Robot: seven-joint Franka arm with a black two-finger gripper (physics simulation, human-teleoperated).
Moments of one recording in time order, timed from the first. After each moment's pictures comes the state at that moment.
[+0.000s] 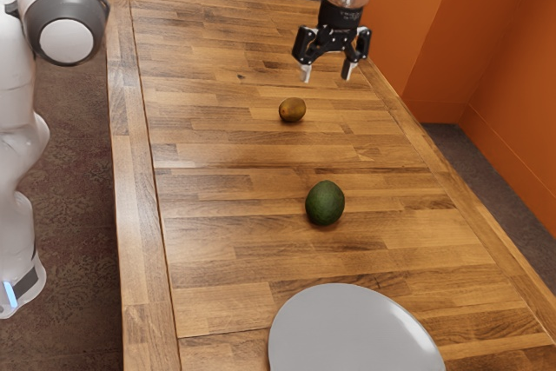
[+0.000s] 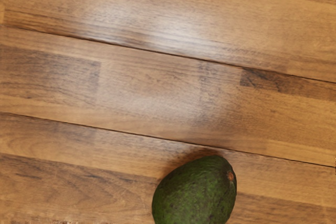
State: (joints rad) arm -0.44 0.13 0.55 -1.29 -0.16 1.43 -1.64
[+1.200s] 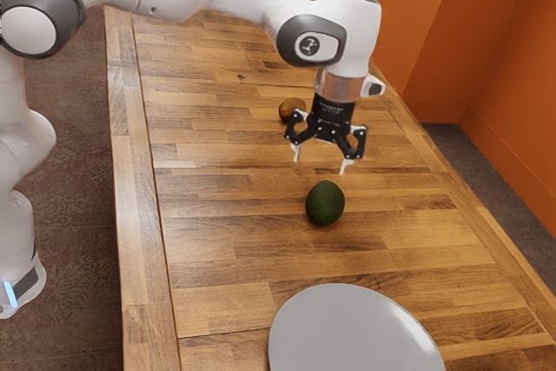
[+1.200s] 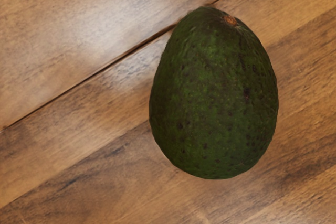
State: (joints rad) arm -0.61 0.03 0.51 -1.75 -0.15 1.81 -1.10
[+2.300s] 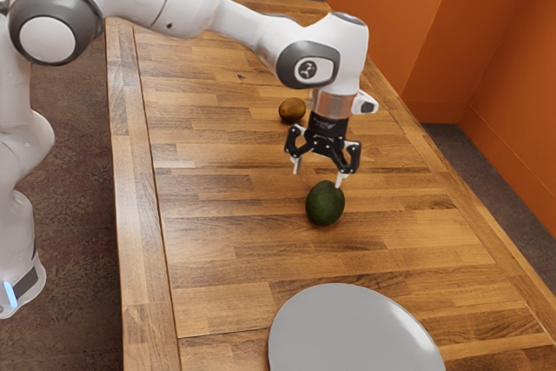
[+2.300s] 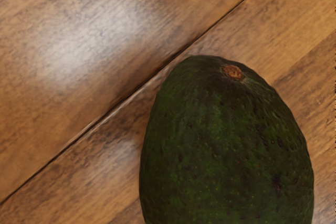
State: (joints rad) arm -0.55 0.09 0.53 -1.84 -0.23 1.96 -0.82
